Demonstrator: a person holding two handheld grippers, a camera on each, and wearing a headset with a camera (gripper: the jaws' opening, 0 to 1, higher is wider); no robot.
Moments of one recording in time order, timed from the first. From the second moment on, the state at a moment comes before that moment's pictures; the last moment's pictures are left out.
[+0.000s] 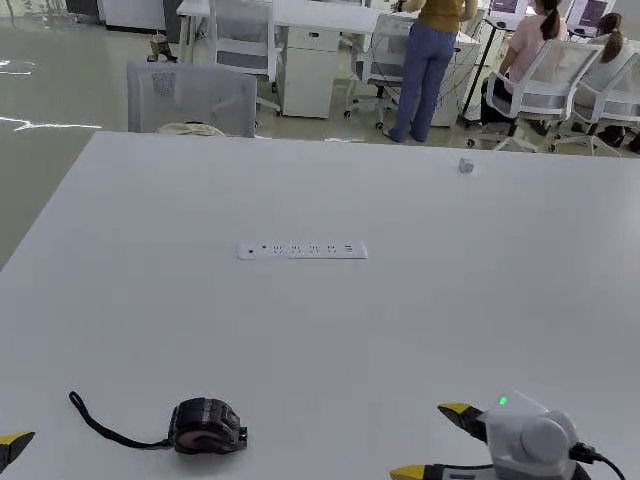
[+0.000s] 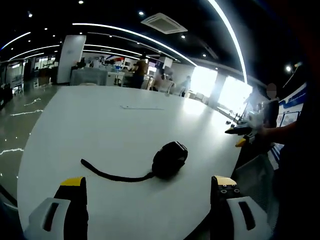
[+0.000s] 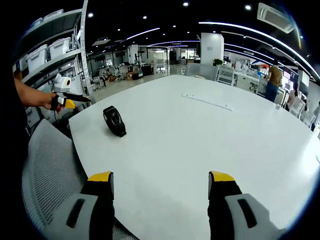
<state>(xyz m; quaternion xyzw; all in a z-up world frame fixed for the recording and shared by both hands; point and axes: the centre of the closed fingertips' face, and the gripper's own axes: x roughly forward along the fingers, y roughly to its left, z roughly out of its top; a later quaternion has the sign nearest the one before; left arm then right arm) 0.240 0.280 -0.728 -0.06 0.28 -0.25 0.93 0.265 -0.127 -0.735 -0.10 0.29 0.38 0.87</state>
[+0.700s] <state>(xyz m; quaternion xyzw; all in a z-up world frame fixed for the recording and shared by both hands) 0.206 0.309 -0.735 -0.04 0.28 -0.25 0.93 0.234 -0.193 -0.752 -0.09 0.32 0.32 0.89</state>
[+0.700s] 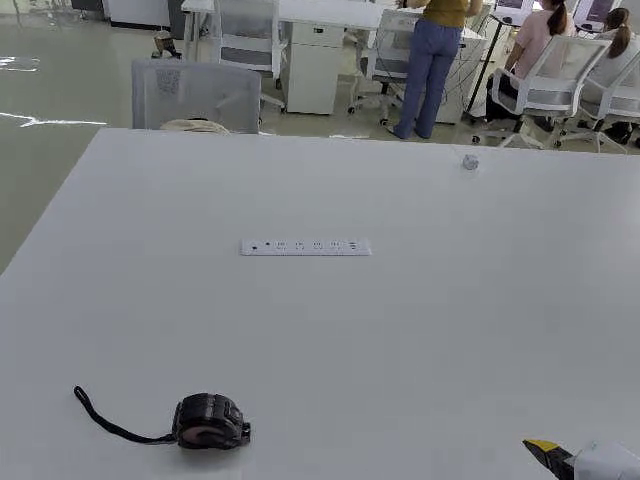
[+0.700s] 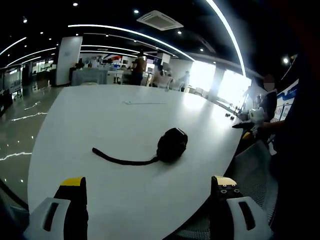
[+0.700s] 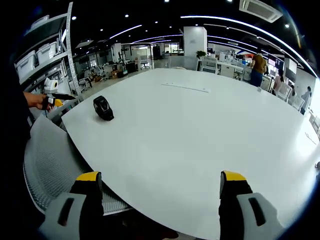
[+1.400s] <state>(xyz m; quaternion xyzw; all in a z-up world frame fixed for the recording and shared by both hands) 0.207 0.307 -0.729 -0.06 0.28 -0.25 0.93 0.223 -0.208 -0.741 -0.09 0.32 0.31 0.89</state>
